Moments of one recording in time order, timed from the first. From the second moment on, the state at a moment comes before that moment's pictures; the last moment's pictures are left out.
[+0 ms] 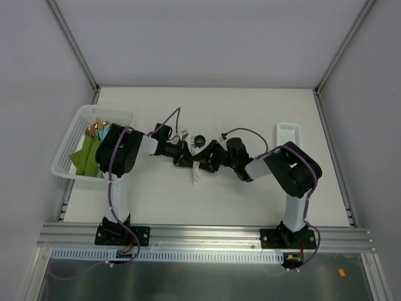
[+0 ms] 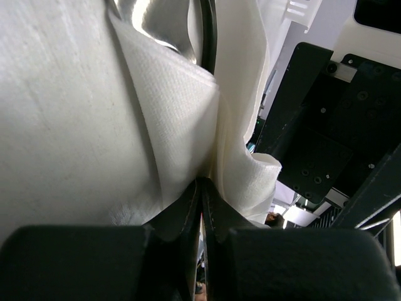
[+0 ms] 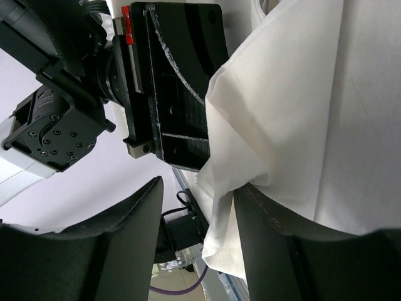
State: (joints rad) left arm -0.32 2.10 1.01 0.07 1.07 -0.70; right arm 0.65 1.92 0.71 0.78 -0.48 1.35
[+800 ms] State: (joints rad) left arm -0.30 2.08 0.99 0.10 1.09 -0.70; right arm 0.66 1.94 0.75 0.71 -0.50 1.35
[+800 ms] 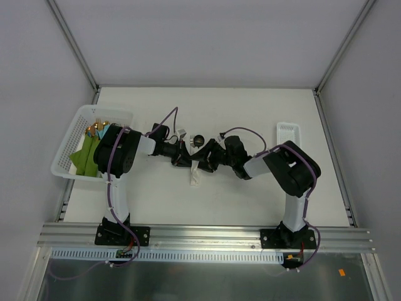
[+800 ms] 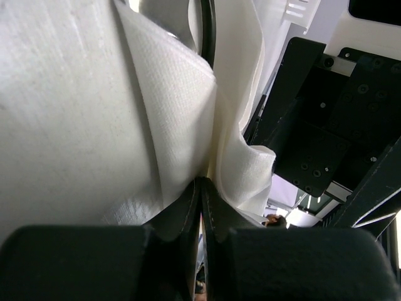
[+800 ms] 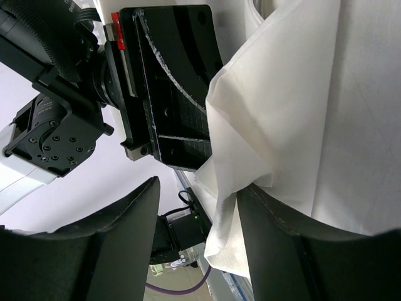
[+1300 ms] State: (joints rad) left arm -0.29 2.07 0.95 0.17 1.11 -0.73; right arm 0.66 1.94 0.76 0.69 -0.50 1.35
